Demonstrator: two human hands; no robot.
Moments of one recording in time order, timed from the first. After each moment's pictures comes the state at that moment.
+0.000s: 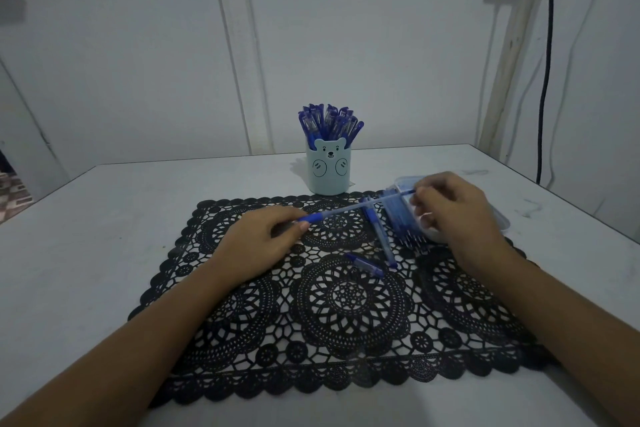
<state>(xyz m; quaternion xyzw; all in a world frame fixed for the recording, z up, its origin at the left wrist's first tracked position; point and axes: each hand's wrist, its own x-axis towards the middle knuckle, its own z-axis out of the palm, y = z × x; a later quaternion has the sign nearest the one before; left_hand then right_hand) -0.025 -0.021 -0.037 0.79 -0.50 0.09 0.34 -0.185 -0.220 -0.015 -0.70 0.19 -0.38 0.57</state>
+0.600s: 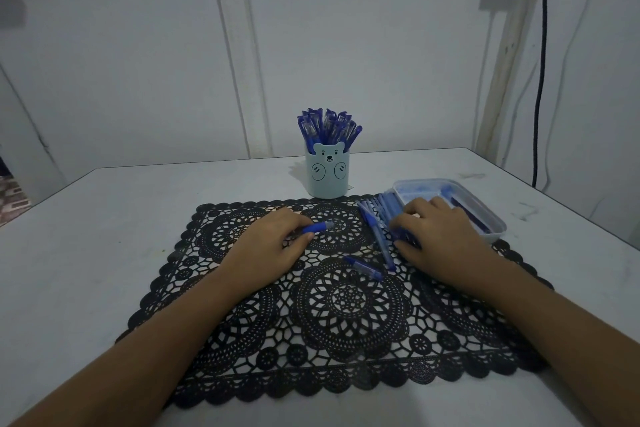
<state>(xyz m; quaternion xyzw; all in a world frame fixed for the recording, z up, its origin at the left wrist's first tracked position) -0.032 -0.029 -0.041 0.79 -0.54 0.14 0.28 -0.184 -0.237 -0.042 -0.96 0.09 -0.25 -0.06</state>
